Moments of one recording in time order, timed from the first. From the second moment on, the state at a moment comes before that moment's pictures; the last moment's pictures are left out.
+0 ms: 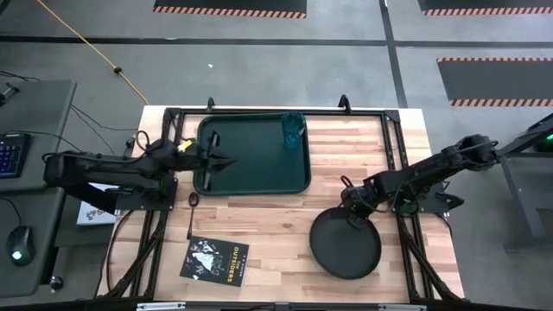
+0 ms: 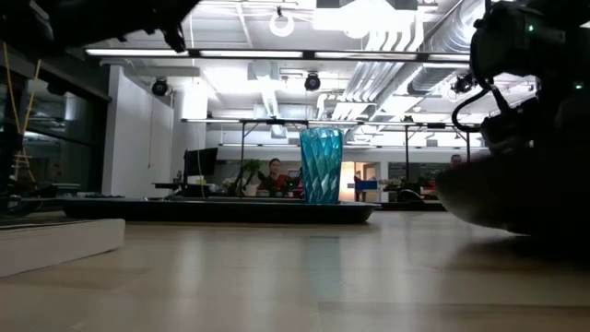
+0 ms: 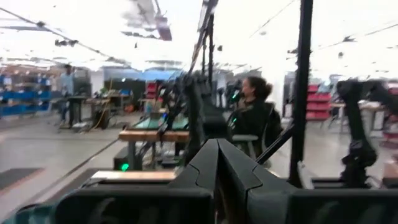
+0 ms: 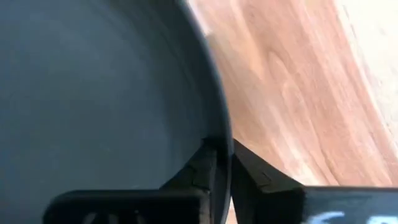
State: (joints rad) left arm 0.17 0.83 0.30 0.84 0.22 -0.08; right arm 0.24 1.26 0.53 -0.67 -0.15 0.79
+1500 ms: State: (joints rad) left arm 0.09 0.74 0.30 0.81 0.17 -0.07; right arm 0.09 1.26 0.76 -0.14 0.31 0.65
